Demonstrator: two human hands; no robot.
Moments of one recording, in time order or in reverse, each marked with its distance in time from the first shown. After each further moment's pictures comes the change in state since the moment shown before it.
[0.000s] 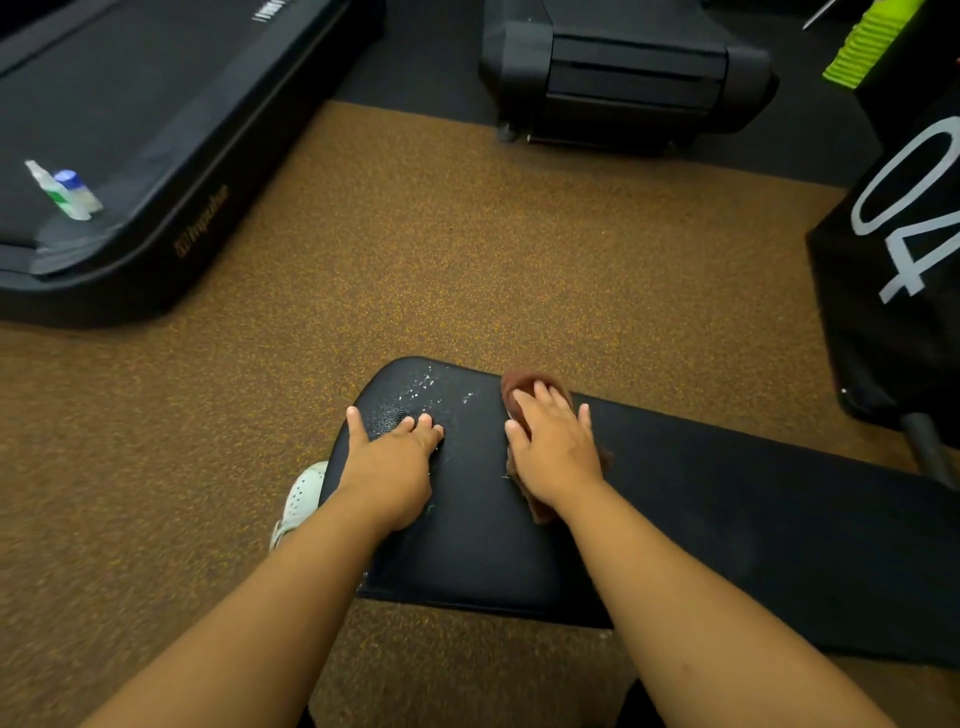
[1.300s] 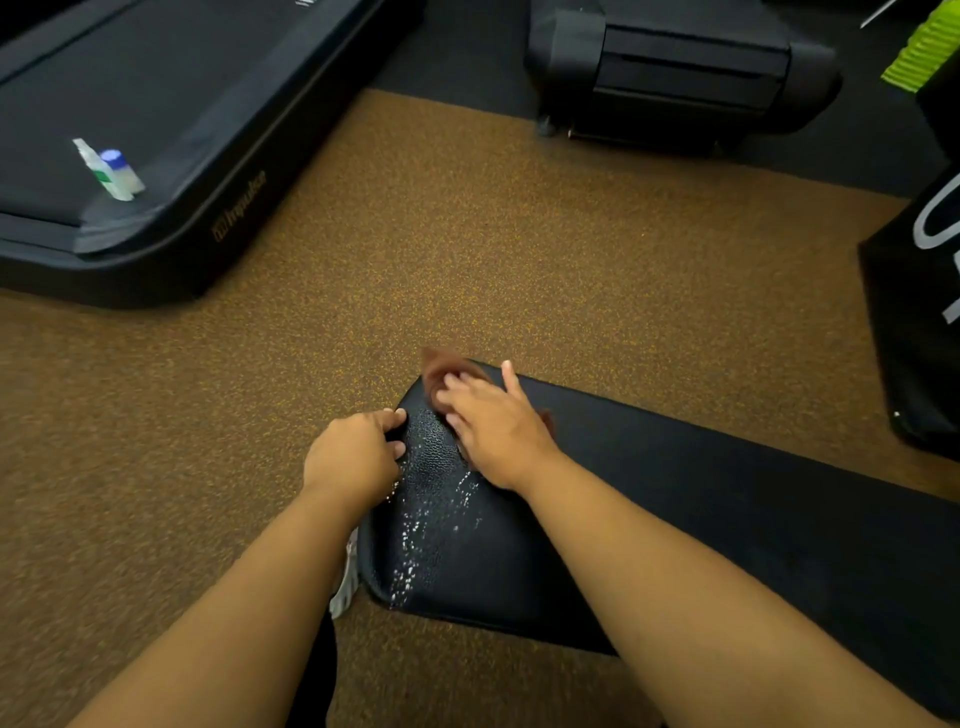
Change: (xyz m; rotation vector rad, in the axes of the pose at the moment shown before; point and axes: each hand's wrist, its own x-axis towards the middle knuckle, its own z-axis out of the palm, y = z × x) left_hand 0.015 -0.084 0.014 -0.400 0.196 -0.326; right_hand 0.042 -0.087 0.039 -0.063 -0.030 -0.545
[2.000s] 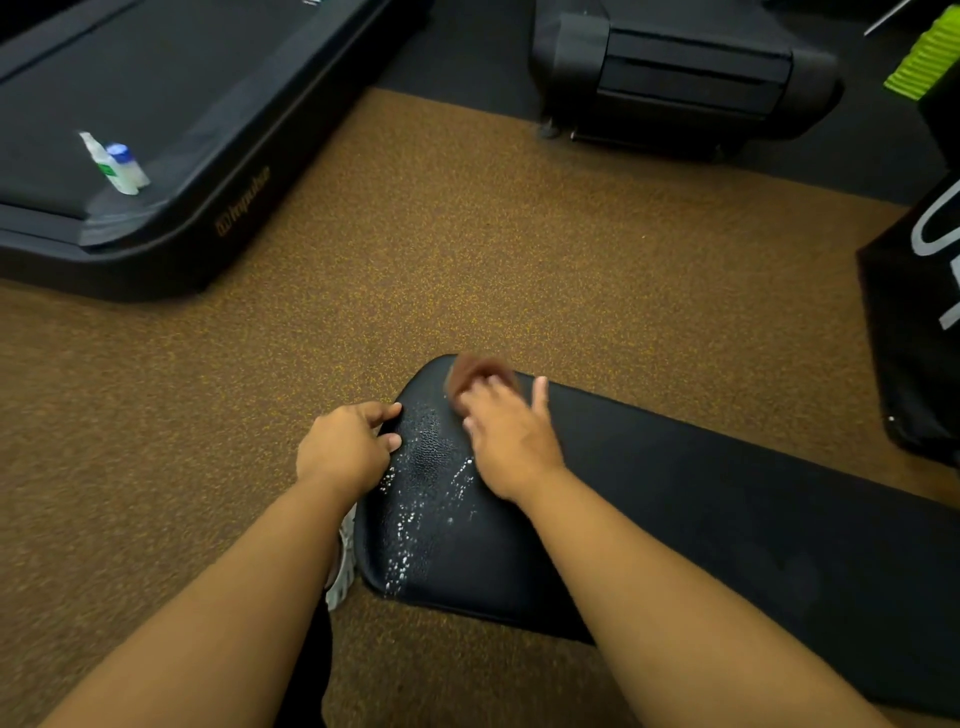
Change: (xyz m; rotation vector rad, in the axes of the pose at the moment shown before) left_hand 0.002 -0.008 0.005 -0.188 0.026 -0.095; right_hand -0.022 -0.007 -0.002 -0.079 -0.052 0.179
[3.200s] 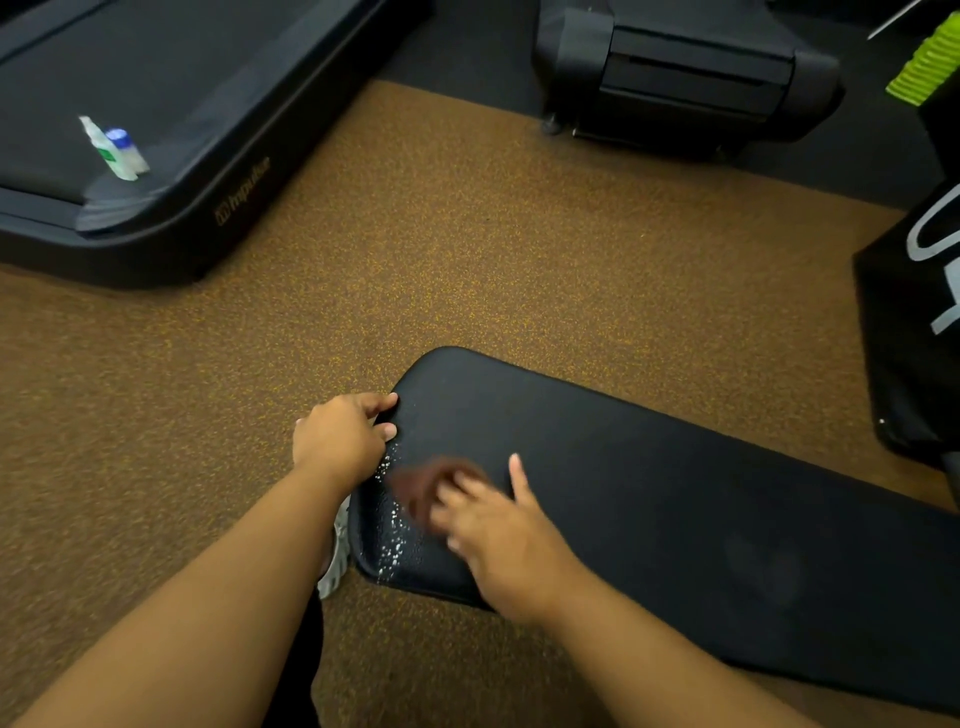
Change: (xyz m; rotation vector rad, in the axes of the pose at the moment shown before) left_hand -0.003 0.001 -0.001 0.018 -0.010 -0.005; right_hand -0.098 -0.015 0.001 0.102 -0.084 -0.313
